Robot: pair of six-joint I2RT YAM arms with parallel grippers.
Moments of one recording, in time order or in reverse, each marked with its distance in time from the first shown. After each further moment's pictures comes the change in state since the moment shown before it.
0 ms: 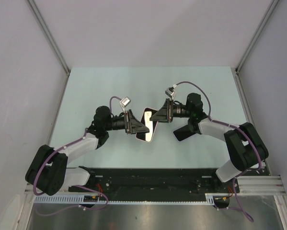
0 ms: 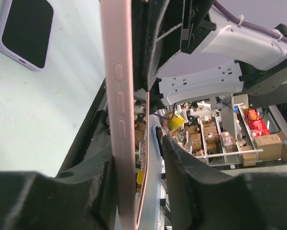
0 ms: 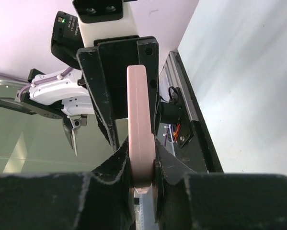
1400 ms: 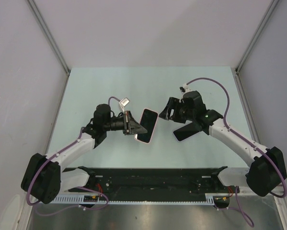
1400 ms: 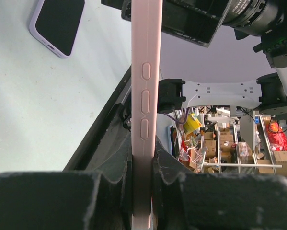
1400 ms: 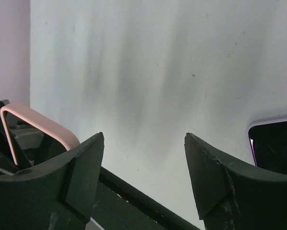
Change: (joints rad) left arm 0.004 -0.095 0.067 -0.373 -0.083 0.162; right arm 0.102 -0.304 0.206 -1.055 0.857 -0.484
